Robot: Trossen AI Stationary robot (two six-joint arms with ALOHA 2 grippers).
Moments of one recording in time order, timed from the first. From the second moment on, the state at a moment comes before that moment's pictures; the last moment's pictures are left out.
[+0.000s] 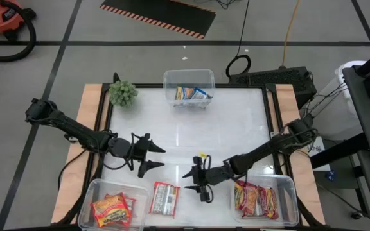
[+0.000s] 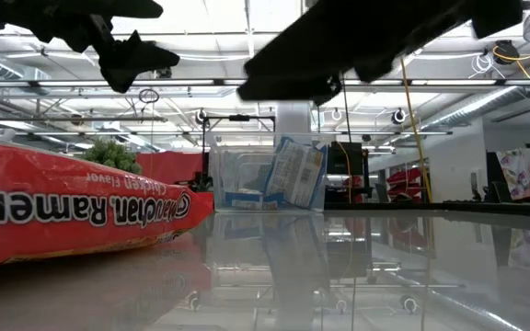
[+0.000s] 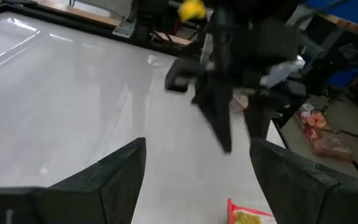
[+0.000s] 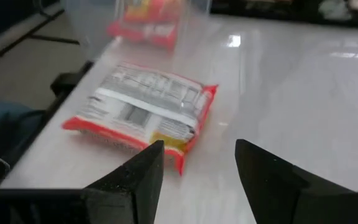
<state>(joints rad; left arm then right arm) -0.38 1.12 0.47 0.37 -0.24 -0.37 0.43 1.81 0.95 0.39 0.22 0.14</state>
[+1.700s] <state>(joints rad) -0.39 1.12 0.47 0.18 -0.24 -0.52 0.29 2.10 1.11 0.42 -0.11 0.01</state>
